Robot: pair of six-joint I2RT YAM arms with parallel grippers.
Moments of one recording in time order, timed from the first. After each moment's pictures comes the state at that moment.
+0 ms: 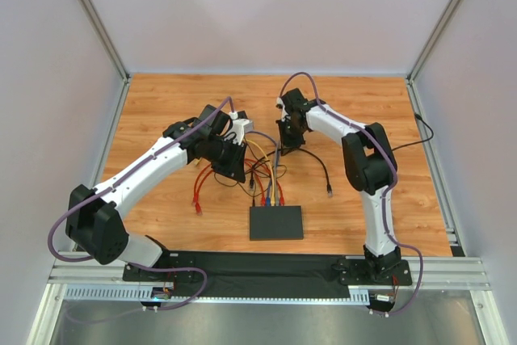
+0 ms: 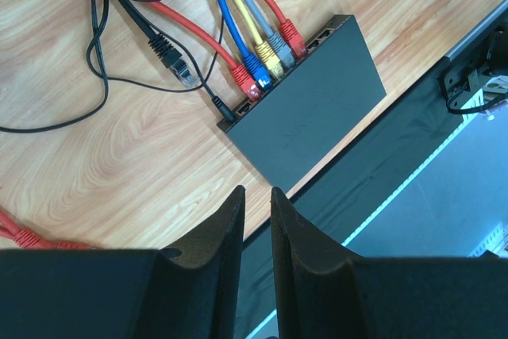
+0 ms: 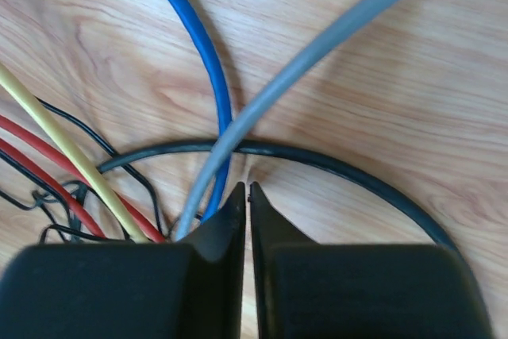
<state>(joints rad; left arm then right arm) -0.59 1.43 1.21 -0.84 0.43 -0.19 0.46 2.18 1.66 -0.70 -0.24 0.30</state>
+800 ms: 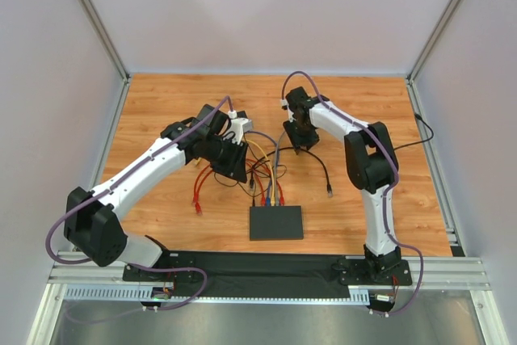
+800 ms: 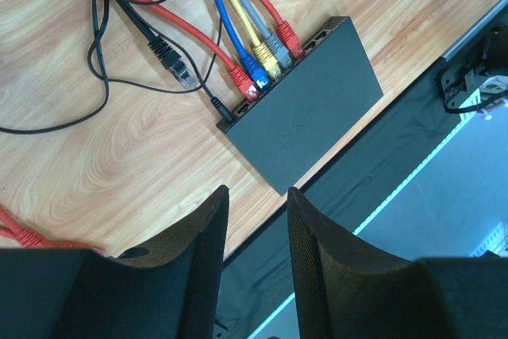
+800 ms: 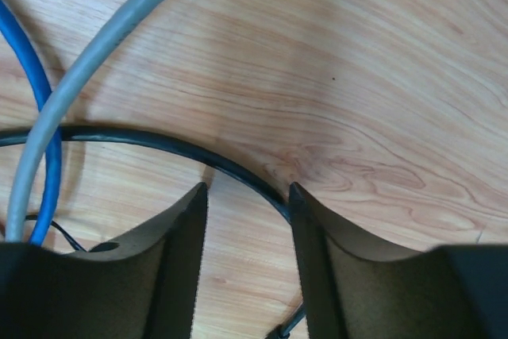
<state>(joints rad) -0.58 1.42 1.21 -0.84 0.43 -0.19 0.44 2.18 1.71 -0.83 0.06 0.05</state>
